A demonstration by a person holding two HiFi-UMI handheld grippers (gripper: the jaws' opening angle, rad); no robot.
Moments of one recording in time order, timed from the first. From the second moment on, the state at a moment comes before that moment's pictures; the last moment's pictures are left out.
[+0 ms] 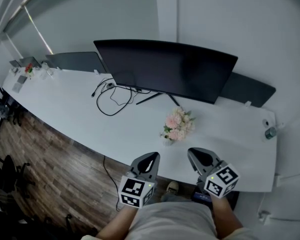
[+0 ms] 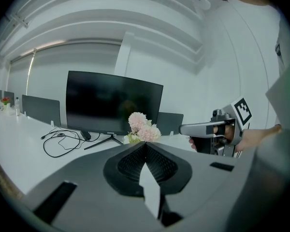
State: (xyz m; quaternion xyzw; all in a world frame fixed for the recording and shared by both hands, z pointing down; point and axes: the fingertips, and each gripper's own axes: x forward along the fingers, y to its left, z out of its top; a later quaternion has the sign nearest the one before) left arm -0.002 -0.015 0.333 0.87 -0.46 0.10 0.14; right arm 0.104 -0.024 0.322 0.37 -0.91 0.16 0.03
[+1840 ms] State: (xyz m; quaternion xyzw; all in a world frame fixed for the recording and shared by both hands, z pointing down) left arm -0.007 -0.080 0.418 0.90 -0.38 0.15 0.16; right arm 0.067 -0.073 0.412 0.42 -0.87 0.22 0.08
